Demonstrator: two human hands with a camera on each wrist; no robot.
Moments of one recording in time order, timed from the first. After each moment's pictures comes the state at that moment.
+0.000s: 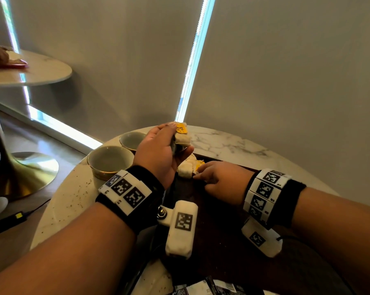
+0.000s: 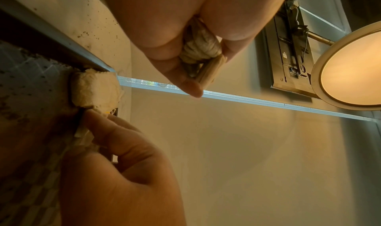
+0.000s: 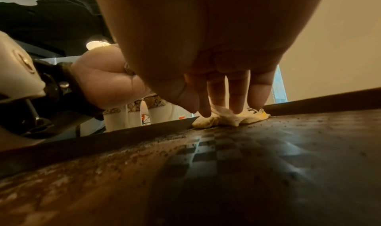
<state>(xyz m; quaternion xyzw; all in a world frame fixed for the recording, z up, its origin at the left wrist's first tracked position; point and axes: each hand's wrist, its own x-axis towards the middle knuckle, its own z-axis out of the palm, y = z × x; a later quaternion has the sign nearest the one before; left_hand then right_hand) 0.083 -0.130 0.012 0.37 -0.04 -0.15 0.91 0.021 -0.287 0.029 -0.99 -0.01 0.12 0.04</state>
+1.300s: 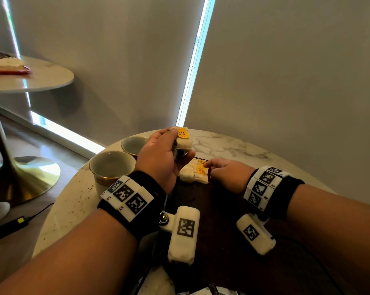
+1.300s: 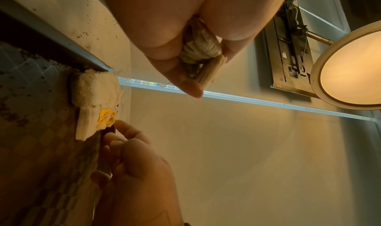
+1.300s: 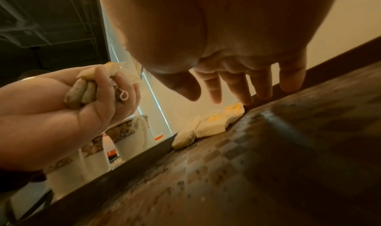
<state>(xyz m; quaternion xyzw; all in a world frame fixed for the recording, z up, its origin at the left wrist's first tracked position) 0.085 -0.131 0.011 0.37 -0.05 -0.15 0.92 0.040 -0.303 0.024 -0.94 0.18 0.09 0.26</state>
